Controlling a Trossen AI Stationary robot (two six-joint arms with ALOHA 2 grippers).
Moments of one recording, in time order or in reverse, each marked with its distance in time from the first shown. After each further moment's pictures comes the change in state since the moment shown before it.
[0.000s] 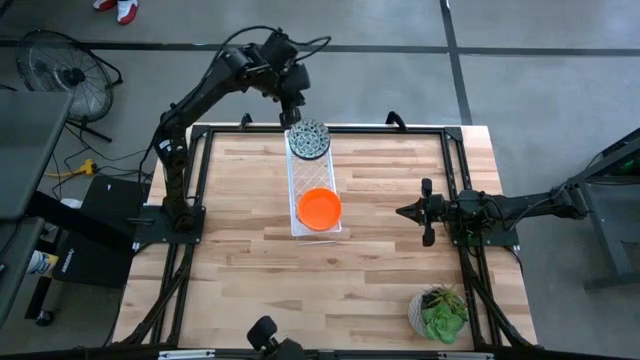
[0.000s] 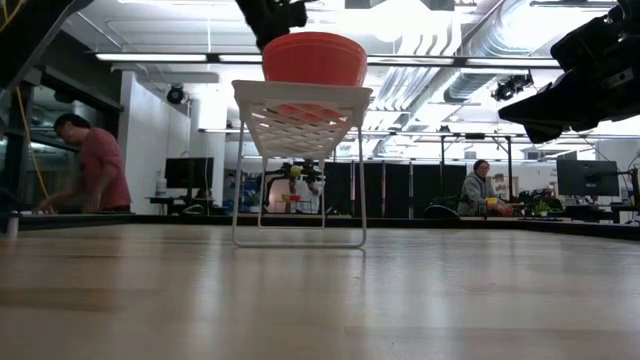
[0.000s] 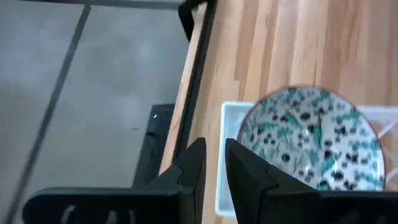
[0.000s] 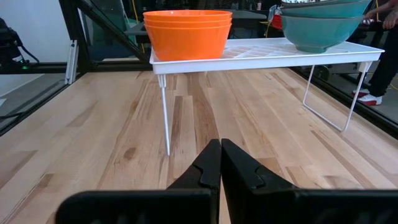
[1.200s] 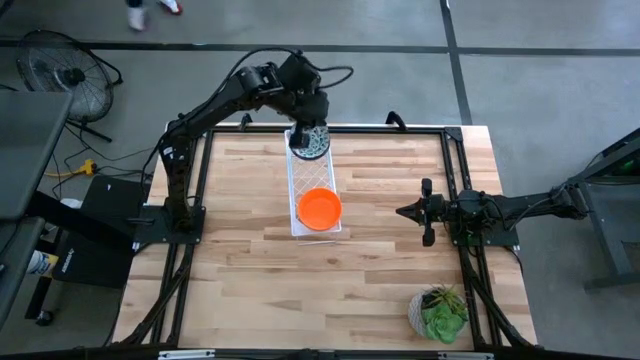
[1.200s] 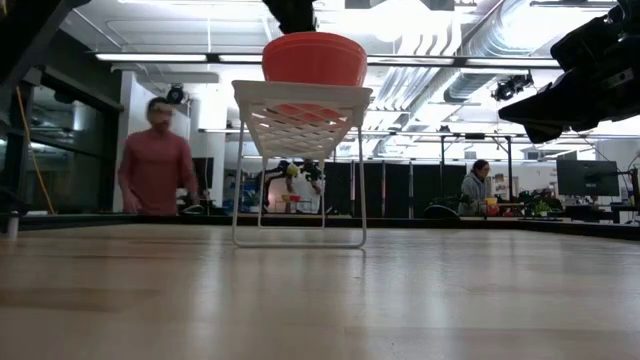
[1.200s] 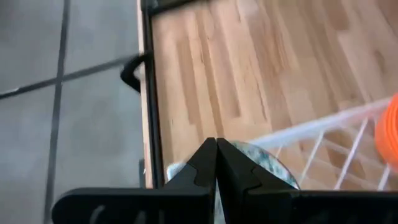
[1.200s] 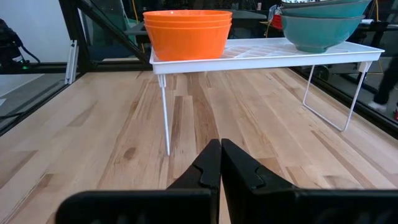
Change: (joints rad) left arm -0.174 0.003 -0.009 0.062 0.051 0.190; right arm 0.000 0.000 0.000 0.000 0.000 0.000
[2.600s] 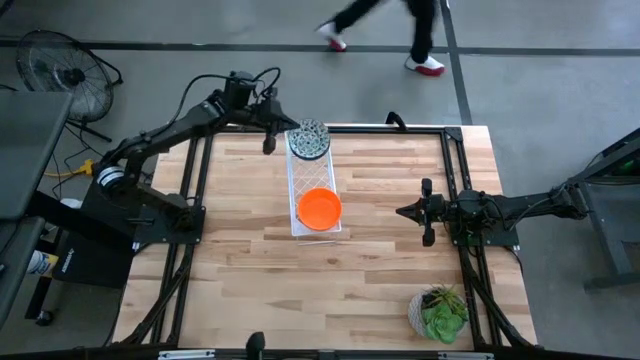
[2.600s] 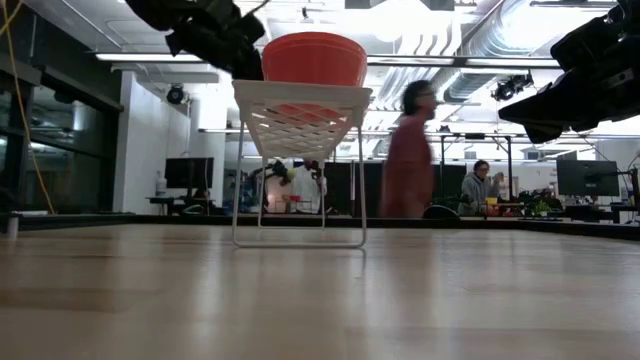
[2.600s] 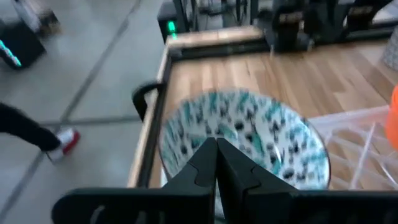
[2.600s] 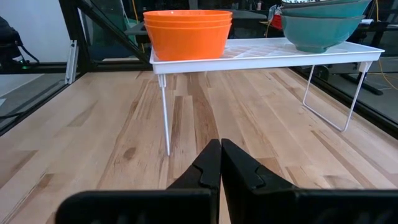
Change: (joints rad) left arm 0.271 -0.514 -1.101 0.937 0.422 -0.155; right arm 0.000 0.000 0.000 0.000 0.000 0.000
